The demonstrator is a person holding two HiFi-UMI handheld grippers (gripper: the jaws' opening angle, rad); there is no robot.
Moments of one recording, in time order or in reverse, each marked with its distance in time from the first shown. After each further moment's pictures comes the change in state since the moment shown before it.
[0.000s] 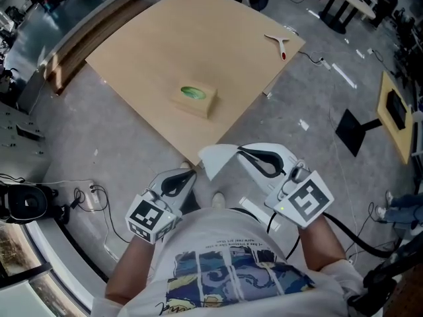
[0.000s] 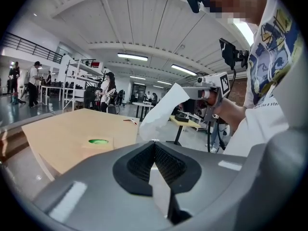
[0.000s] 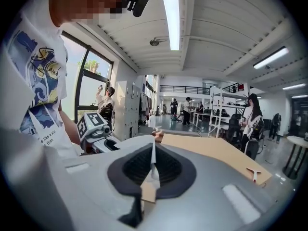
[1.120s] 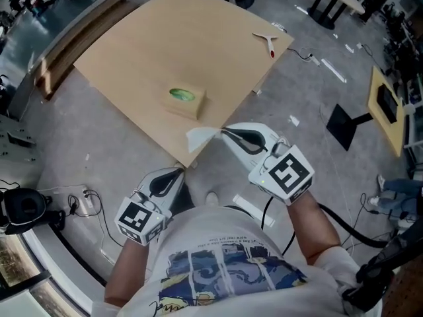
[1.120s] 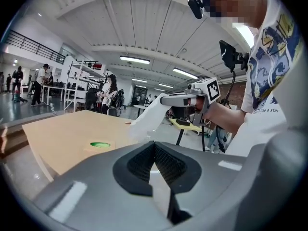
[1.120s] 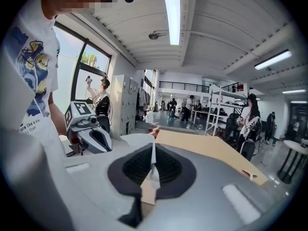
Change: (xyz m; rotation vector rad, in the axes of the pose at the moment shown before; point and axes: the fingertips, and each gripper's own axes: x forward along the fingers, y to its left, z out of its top) left arm -0.003 0.012 0.015 -0.017 -0.042 0.008; right arm 0.034 -0.038 -0.008 -0.051 0.050 -0.023
